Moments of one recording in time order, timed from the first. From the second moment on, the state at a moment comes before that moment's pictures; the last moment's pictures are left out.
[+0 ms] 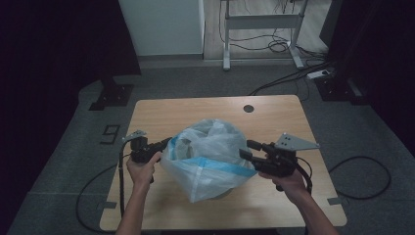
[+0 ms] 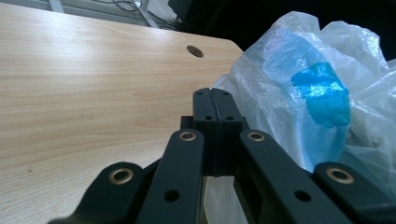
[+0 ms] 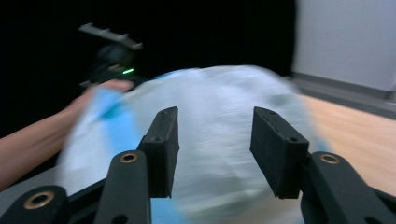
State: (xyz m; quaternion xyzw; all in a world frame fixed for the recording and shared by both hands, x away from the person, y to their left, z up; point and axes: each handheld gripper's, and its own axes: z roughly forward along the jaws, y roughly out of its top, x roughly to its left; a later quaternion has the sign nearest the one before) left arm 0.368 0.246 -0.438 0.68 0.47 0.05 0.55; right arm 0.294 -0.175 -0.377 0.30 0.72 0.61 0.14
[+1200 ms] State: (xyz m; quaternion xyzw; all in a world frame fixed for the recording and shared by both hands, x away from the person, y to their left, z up) left arm 0.358 0.252 -0.432 0.69 0.47 0.07 0.54; right arm 0.220 -0.148 -0.431 0.16 0.79 0.59 0.12
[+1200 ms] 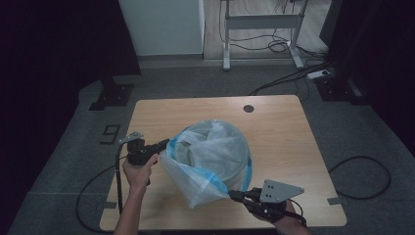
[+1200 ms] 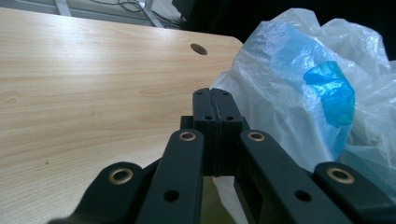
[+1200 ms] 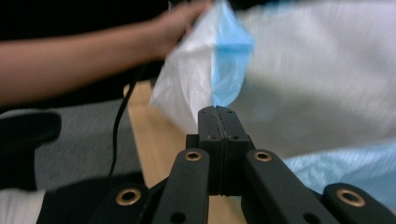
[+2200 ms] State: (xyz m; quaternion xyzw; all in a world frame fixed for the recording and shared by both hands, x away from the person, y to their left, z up) left arm 0.355 0.251 -0.446 0.71 0.48 0.06 0.52; right arm 0.259 -0.210 -0.476 0.33 0.73 0.58 0.15
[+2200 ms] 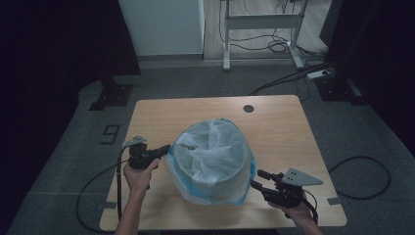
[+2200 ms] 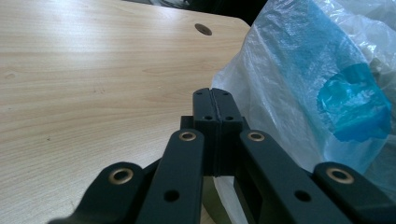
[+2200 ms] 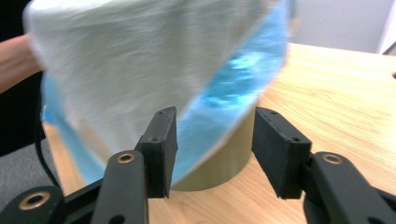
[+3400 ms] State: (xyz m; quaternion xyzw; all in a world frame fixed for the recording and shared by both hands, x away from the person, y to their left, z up) left arm 0.353 0.245 -0.450 0.74 0.47 0.07 0.47; right arm 0.320 -0.168 -0.517 0.43 0.77 0.44 0.13
